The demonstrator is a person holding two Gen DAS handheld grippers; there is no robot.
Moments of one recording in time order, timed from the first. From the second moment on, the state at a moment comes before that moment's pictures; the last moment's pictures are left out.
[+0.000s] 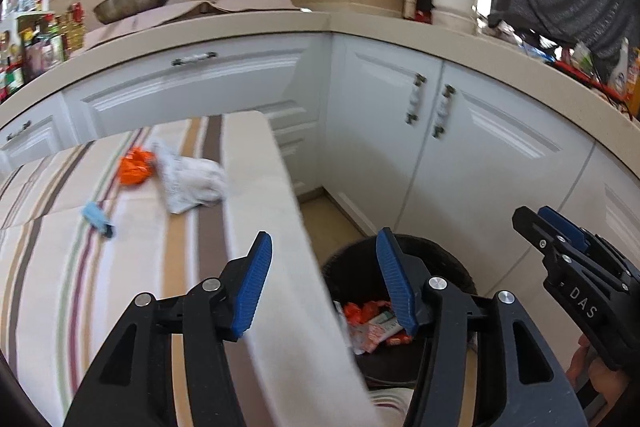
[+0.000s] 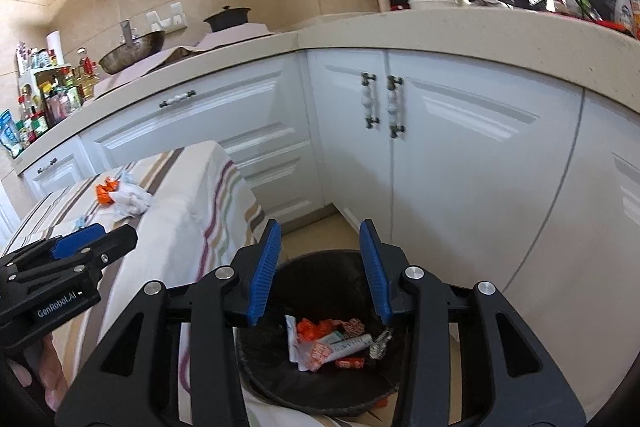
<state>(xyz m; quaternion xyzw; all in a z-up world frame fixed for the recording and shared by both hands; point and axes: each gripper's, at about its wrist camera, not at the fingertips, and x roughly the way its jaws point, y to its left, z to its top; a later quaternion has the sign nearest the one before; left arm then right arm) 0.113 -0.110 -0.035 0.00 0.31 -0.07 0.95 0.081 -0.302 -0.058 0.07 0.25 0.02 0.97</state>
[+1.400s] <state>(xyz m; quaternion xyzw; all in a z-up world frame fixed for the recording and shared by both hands) 0.127 0.118 -0.037 -0.07 0.33 0.15 0.93 0.205 -0.066 -0.051 -0.01 0.33 0.18 0.93</state>
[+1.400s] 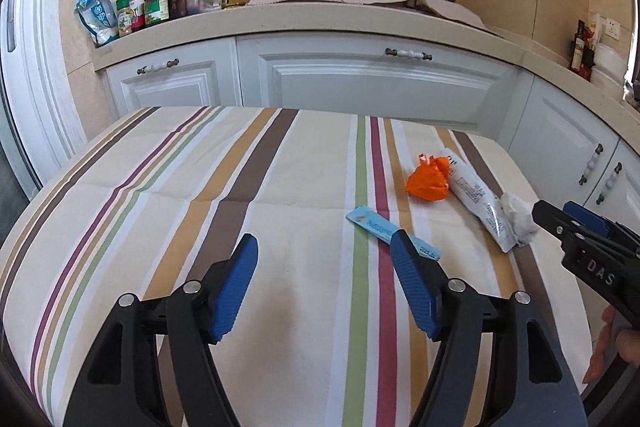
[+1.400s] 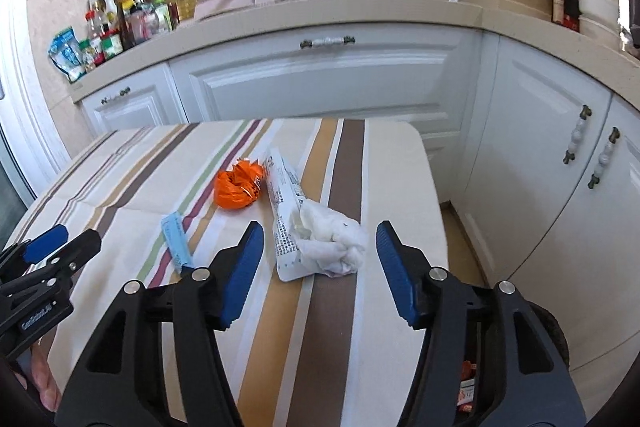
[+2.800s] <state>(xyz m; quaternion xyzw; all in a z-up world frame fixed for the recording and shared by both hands) 0.187 0.088 -0.076 -0.04 0.42 0.12 0.90 0.185 -0.108 -0.047 0.03 0.32 0.19 0.93</state>
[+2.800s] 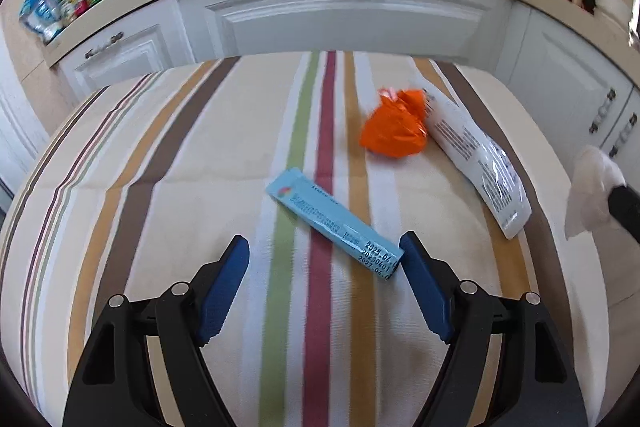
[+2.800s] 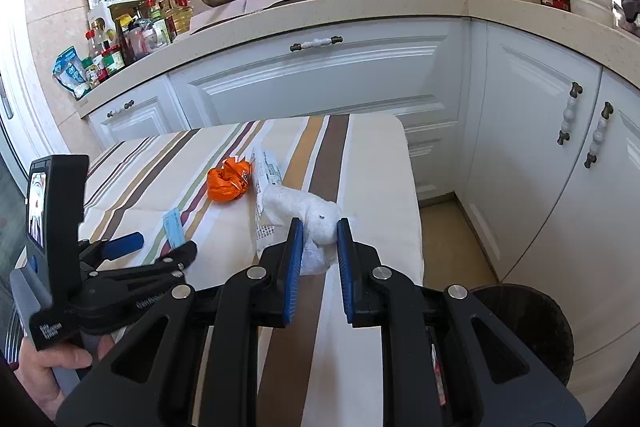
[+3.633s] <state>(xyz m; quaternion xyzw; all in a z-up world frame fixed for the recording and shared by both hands) 0.162 0.114 -0.068 -0.05 0.40 0.10 0.91 0.179 -0.103 -0.049 0.03 0.31 0.20 0.93</state>
